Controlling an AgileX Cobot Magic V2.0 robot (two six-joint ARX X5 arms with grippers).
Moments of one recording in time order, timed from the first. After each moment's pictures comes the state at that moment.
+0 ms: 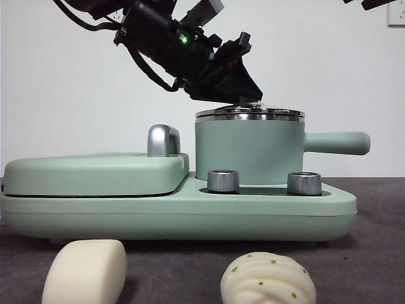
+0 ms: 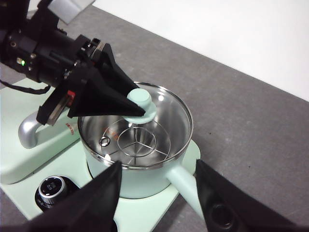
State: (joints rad) left arm -0.64 1.79 1.27 0.17 0.36 0.10; right arm 0.27 0.80 0.86 -0.44 -0.31 -0.20
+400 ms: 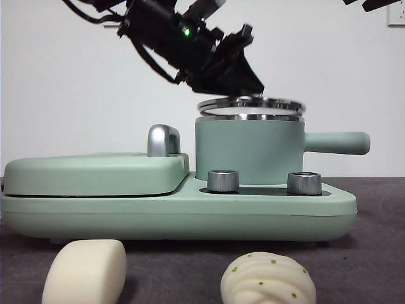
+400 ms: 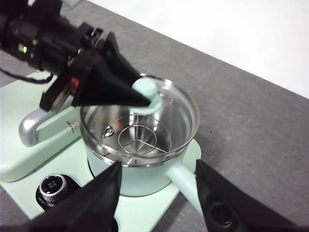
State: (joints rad) left arm -0.64 1.79 1.34 0.10 0.35 0.10; right arm 0.27 0.80 0.86 -0.45 -0.31 -0.20
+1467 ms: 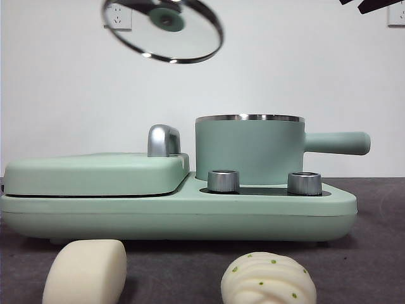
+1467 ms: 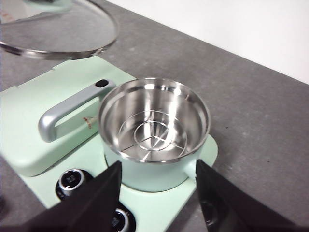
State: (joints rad) left arm -0.51 1.41 1.46 -0.63 0.28 0.11; right arm 0.30 0.80 0.86 -0.47 -0.34 -0.17
